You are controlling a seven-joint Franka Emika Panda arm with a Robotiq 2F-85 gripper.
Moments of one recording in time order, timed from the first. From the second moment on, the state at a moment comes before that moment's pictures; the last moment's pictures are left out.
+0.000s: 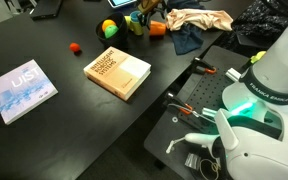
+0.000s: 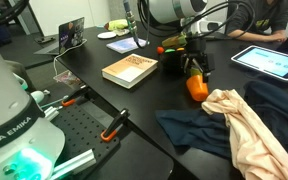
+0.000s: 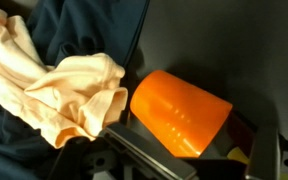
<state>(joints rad) 0.05 0.52 -0.28 -2.11 -0.41 2.46 0.59</state>
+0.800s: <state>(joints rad) 0.13 0.51 -0.39 -2.19 -0.61 2.63 0.59</state>
